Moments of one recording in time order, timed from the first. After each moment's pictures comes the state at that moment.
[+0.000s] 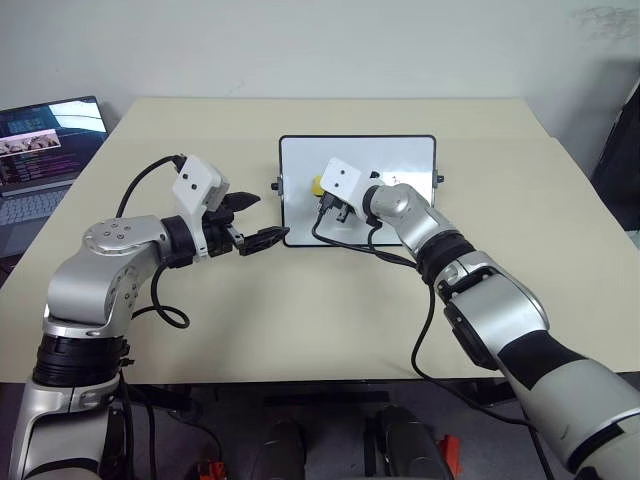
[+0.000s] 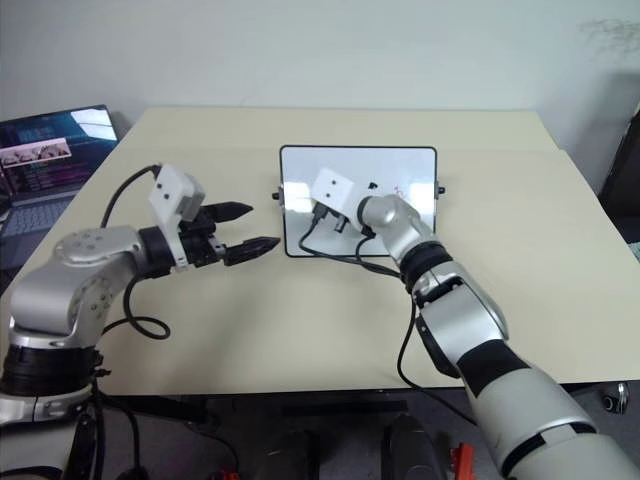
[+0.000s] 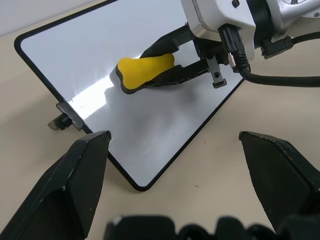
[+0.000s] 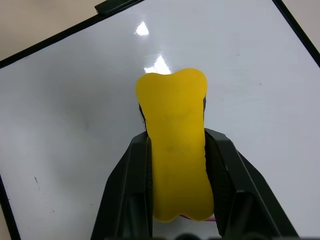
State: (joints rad) left arm -0.53 0.77 0.08 -0.15 -0.46 0.69 -0.84; right arm -1.29 -0.08 0.31 1.19 -0.33 -0.06 0.43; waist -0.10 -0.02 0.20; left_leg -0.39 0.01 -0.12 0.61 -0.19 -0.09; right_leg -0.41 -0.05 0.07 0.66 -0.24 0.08
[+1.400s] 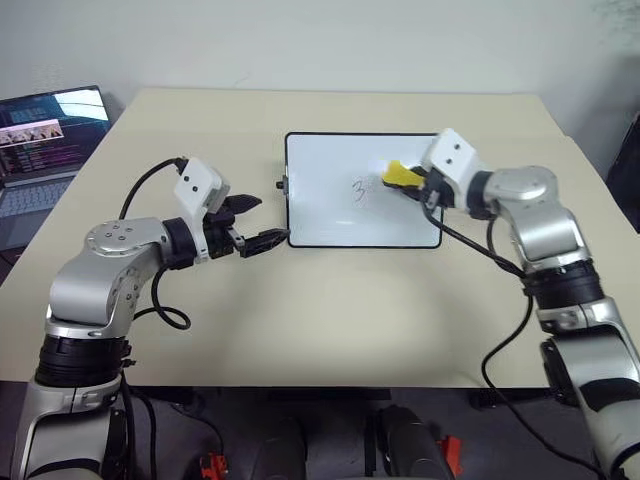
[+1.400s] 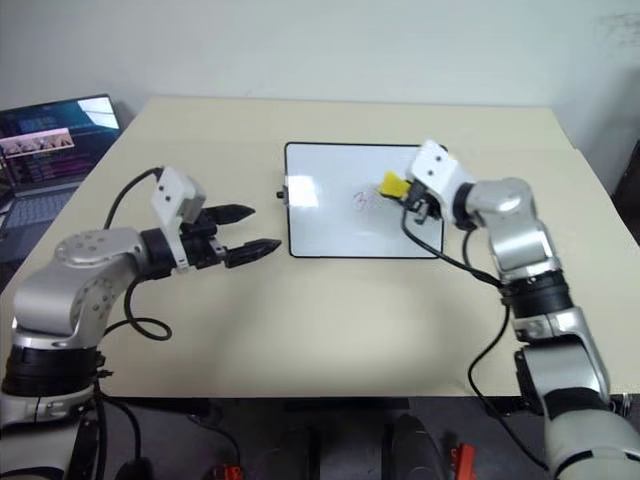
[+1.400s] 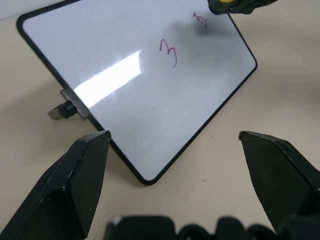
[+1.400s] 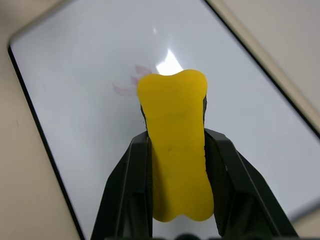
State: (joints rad) left arm -0.53 0.76 0.08 -0.14 -0.46 0.69 -0.86; right arm -0.88 -0.59 0.14 0.26 -0.10 0.36 0.89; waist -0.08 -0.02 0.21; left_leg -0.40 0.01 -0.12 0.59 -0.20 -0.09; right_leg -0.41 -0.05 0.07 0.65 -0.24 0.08
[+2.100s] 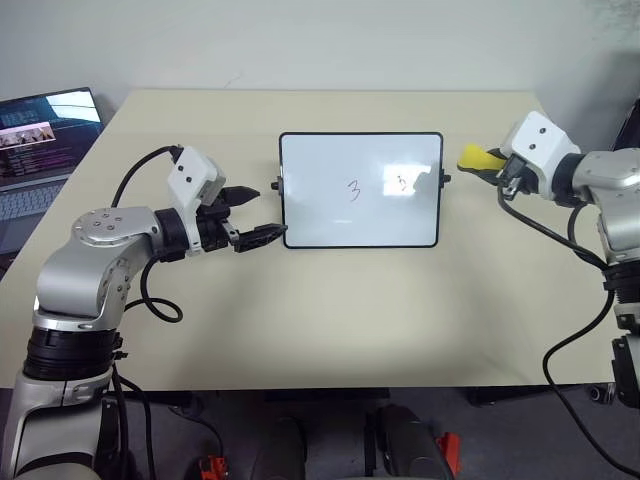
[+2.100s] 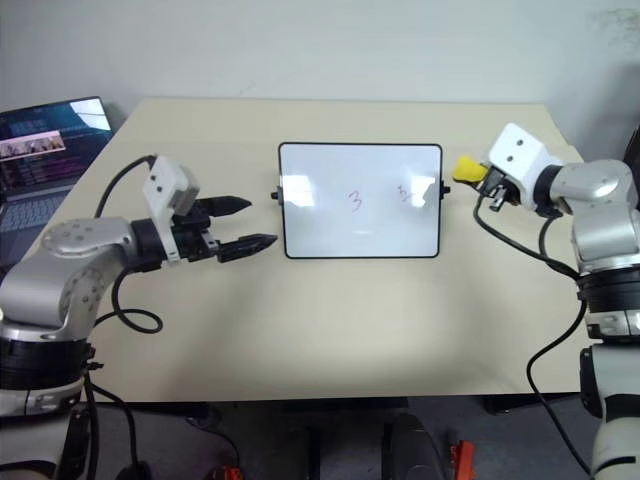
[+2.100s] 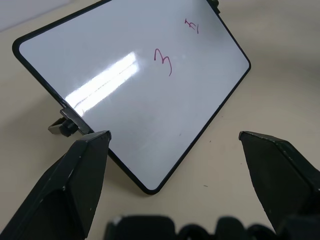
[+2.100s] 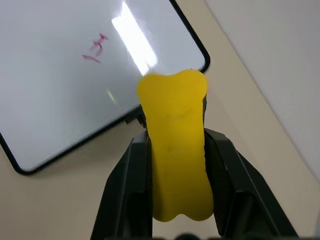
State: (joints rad) left arm -0.56 0.80 0.08 -0.14 -0.46 0.69 -0.91; right arm -0.92 -0.76 0.09 0.37 -0.06 0.20 0.93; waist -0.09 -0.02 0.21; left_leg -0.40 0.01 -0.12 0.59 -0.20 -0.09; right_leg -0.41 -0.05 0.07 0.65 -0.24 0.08
